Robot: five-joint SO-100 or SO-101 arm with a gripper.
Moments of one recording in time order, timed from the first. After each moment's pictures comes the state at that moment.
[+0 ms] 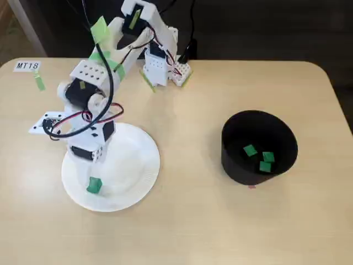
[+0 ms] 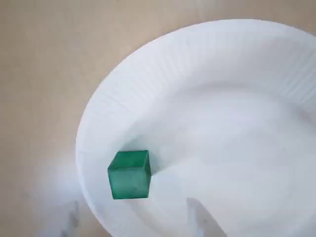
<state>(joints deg) 28.0 49.0 52.4 76.8 -8.3</state>
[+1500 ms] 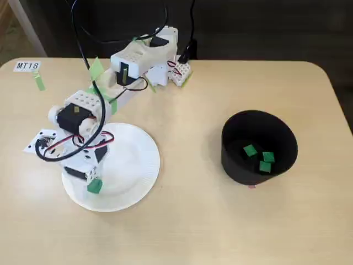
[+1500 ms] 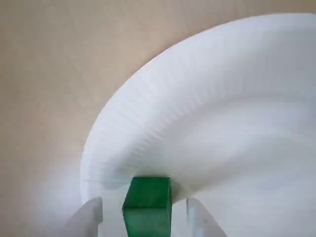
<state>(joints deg) 28.5 15.8 1.2 96.9 -7.1</state>
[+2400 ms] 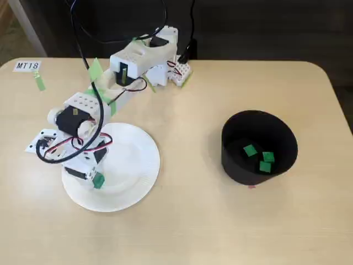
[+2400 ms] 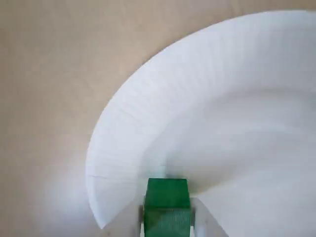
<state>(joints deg) 28.0 17.4 1.7 96.9 -5.4</state>
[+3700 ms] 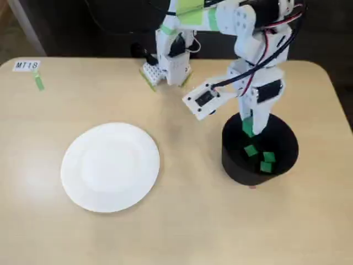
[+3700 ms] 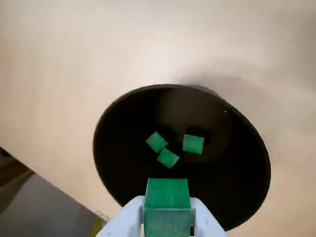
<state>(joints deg) -32.5 63.7 39.9 97.0 5.3</state>
